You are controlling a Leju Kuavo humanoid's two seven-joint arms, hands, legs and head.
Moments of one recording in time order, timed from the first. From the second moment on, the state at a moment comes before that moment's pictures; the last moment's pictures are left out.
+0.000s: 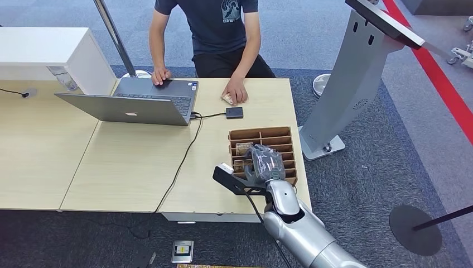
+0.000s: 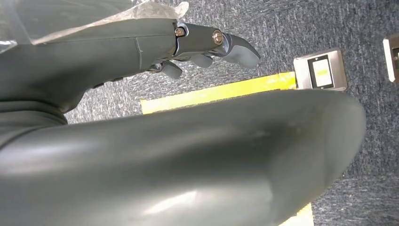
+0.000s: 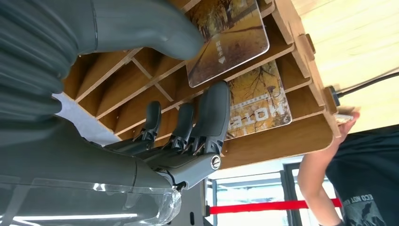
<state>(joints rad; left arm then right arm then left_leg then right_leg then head) -0.12 -0.06 -0.34 -0.19 0.38 0.19 -0.09 -0.53 0.09 0.87 -1.00 0.81 -0.28 0.31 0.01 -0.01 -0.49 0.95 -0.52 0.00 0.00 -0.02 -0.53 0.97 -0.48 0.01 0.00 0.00</state>
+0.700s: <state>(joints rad) -0.11 -0.06 -0.36 -0.19 0.39 0.19 -0.10 -0.49 0.05 0.88 -1.14 0.85 -0.28 0.38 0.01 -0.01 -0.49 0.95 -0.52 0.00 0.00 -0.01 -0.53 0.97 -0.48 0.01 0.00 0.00</state>
